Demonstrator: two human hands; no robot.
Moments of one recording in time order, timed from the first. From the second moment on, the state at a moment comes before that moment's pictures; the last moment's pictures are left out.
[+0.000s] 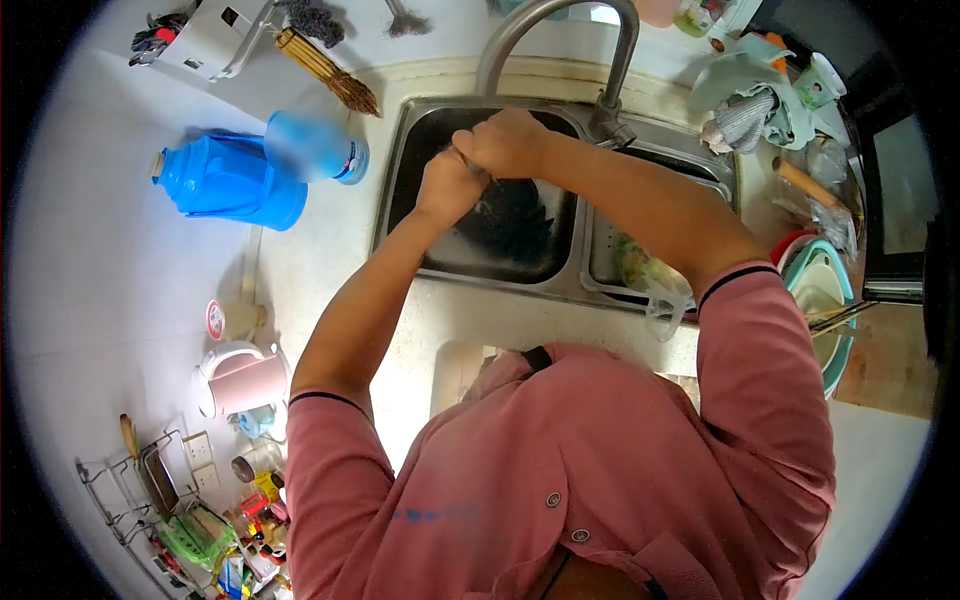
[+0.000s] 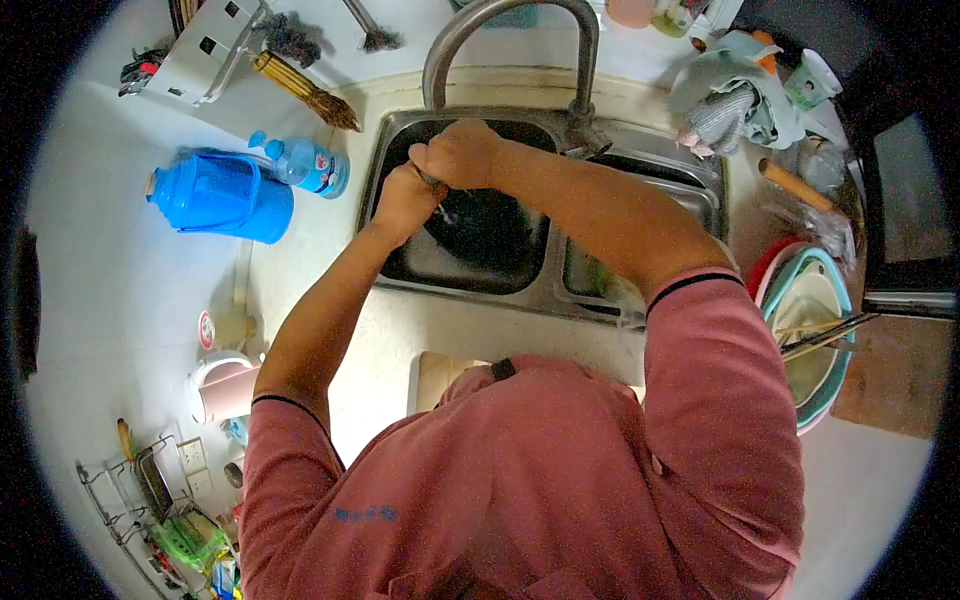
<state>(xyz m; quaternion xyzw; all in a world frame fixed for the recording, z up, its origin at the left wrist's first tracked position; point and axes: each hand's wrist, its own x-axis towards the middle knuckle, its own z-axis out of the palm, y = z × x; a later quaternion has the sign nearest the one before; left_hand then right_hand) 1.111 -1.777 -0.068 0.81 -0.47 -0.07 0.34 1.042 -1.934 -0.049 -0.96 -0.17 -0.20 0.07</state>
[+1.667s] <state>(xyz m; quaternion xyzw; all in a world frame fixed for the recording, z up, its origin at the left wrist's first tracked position) 0.989 -1.590 -0.088 0.62 0.10 -0.12 0.77 1.001 -1.780 -0.070 -0.64 -0.05 0.16 0.75</state>
